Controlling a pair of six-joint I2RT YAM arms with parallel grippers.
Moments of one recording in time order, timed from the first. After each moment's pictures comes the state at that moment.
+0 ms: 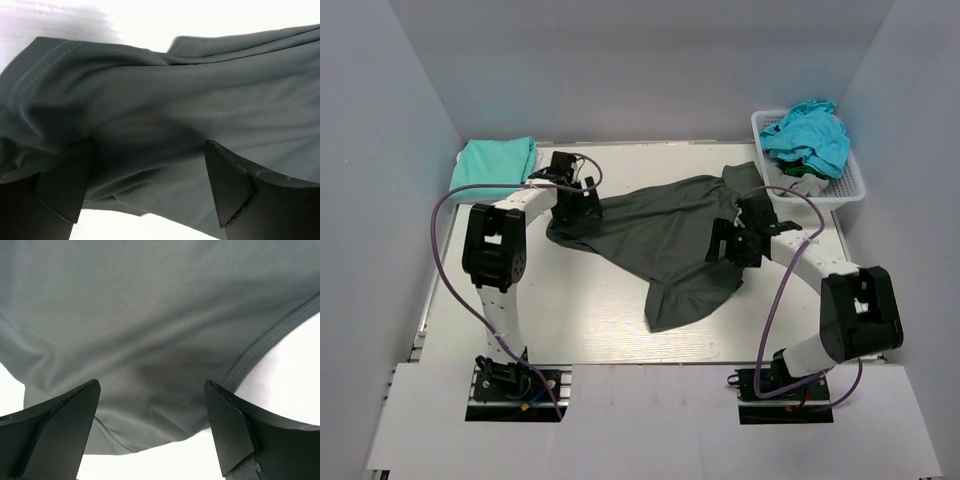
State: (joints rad) left arm -0.22 2.04 1.50 -0.50 0.09 -0.47; right arm 0.28 1.45 0.87 -0.43 -0.16 0.34
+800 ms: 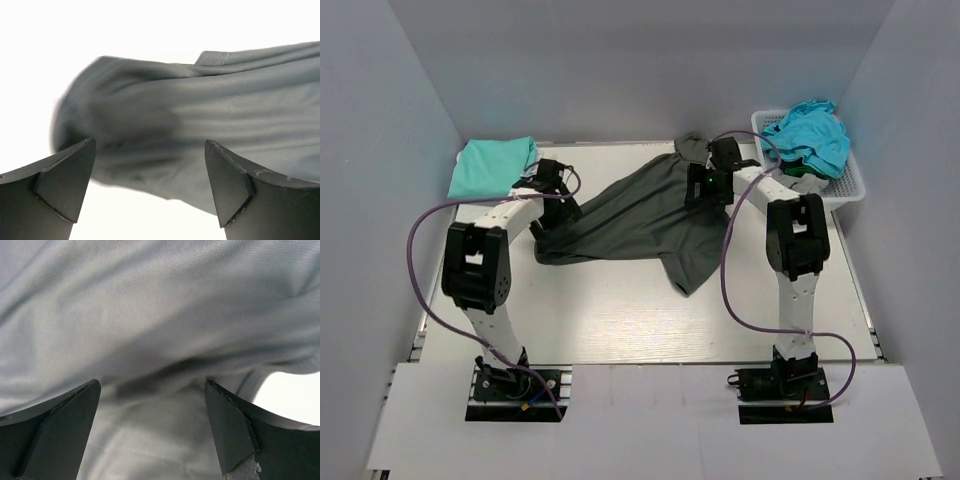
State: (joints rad) left arm -0.20 1.86 1.32 -0.59 -0.21 -0.69; right arm 0.28 2.18 1.70 -0.48 -0.12 0.26
